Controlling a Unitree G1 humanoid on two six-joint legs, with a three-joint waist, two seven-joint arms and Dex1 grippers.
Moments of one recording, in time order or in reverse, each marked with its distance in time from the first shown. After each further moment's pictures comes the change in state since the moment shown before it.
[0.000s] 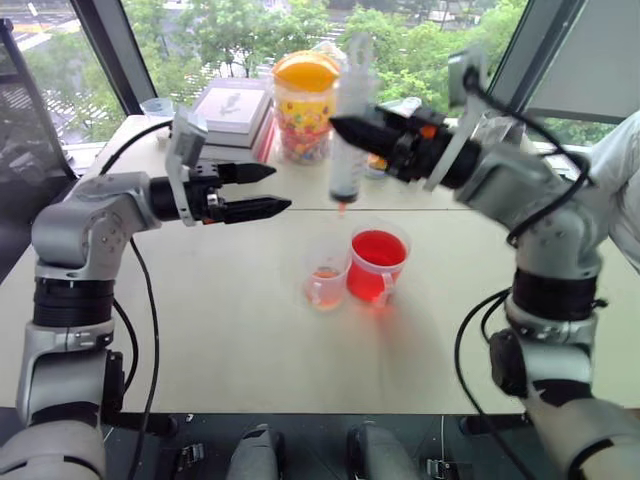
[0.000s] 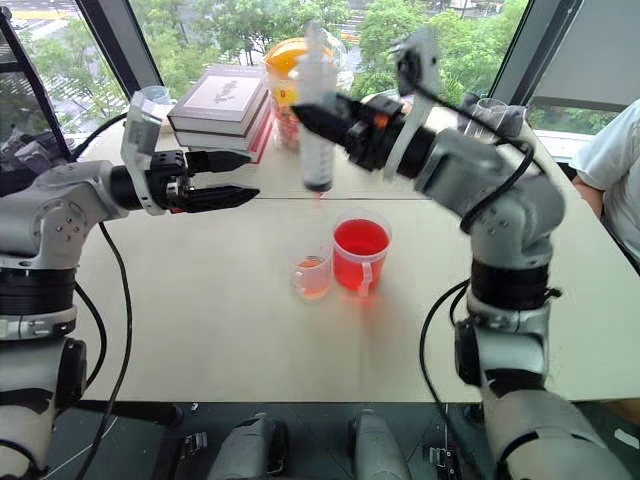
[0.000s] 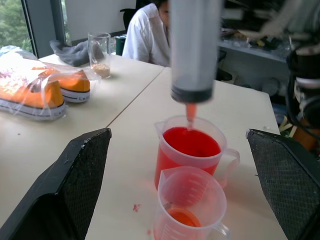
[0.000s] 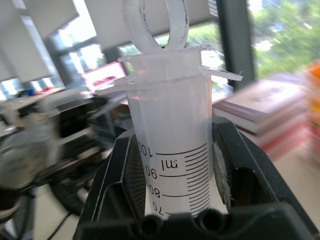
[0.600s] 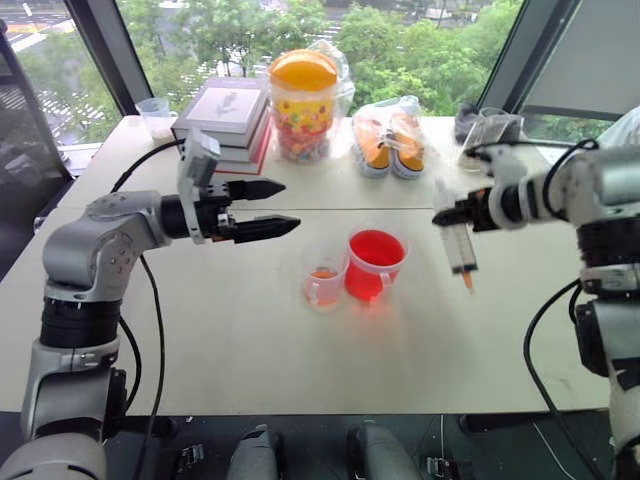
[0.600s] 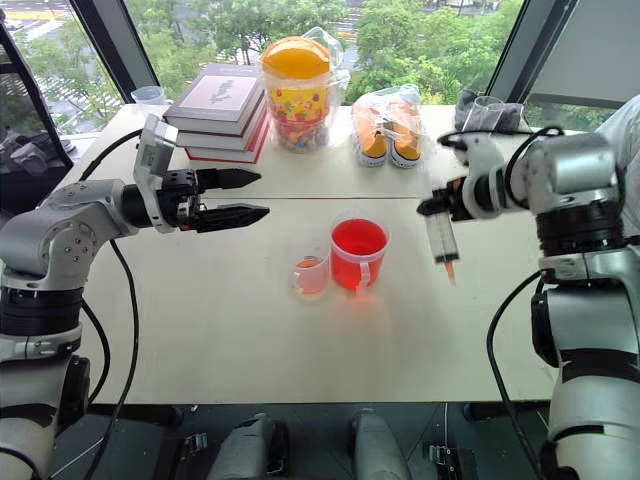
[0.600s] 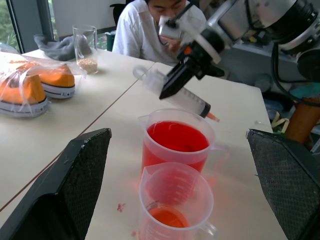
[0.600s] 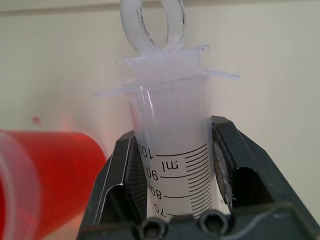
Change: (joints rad) left arm 0.081 -0.013 -0.001 -0.104 -0.036 0.010 0.046; right arm -0.012 -0.292 0.358 0.535 -0.292 0.375 0.133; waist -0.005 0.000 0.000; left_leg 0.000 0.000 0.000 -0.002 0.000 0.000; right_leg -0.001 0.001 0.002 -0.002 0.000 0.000
